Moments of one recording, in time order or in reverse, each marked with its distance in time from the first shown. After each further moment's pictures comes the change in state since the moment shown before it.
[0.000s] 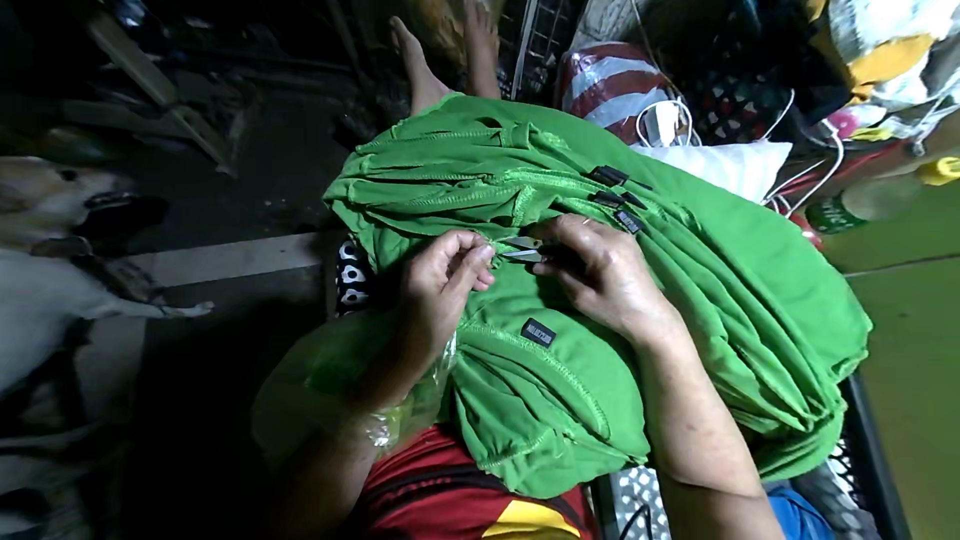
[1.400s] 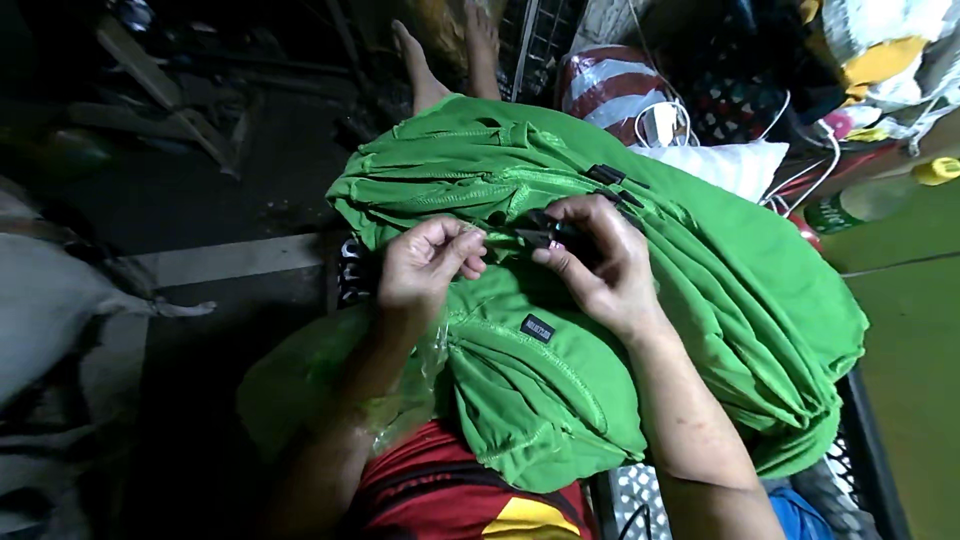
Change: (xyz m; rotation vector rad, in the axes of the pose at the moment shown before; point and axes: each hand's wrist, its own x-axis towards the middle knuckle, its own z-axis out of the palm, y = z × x) left_hand 0.012 0.000 -0.013 -0.175 0.005 -0.031; right_hand 0.003 0.001 0.009 0.338 0.219 -0.084
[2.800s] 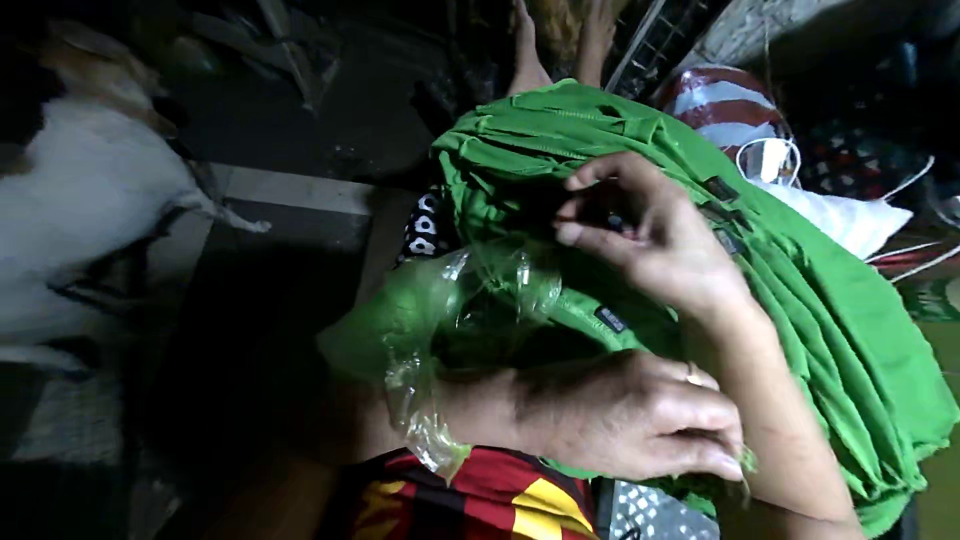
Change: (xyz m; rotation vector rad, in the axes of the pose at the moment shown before) left_hand -0.061 0.064 0.060 -0.082 -0.629 0.402; right_hand 0.052 -0.052 0.013 0.052 -0.453 0.291
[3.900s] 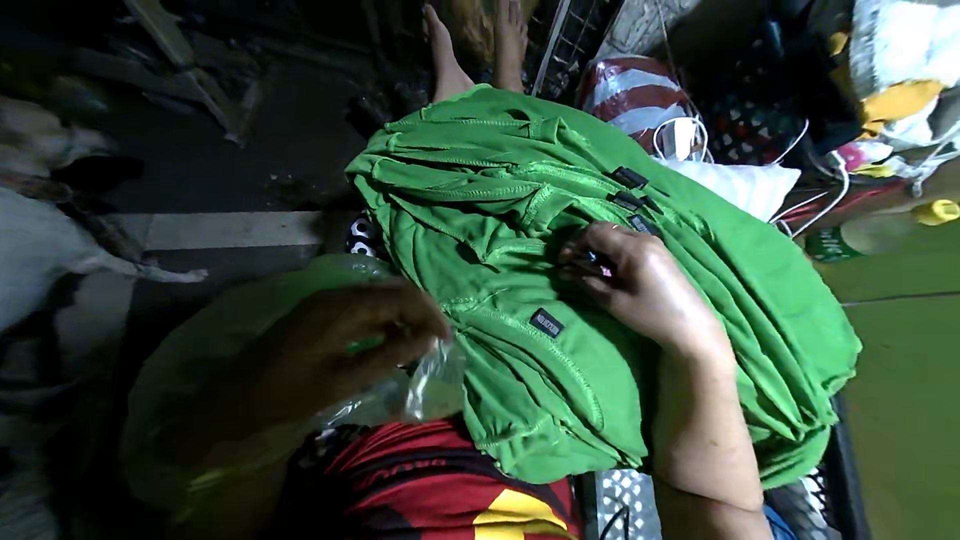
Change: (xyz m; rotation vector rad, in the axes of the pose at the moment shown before) left_hand -0.080 0.020 -0.117 0.319 0.106 -0.445; right_hand -0.055 0.042 -0.019 -0.332 0.123 -0.029
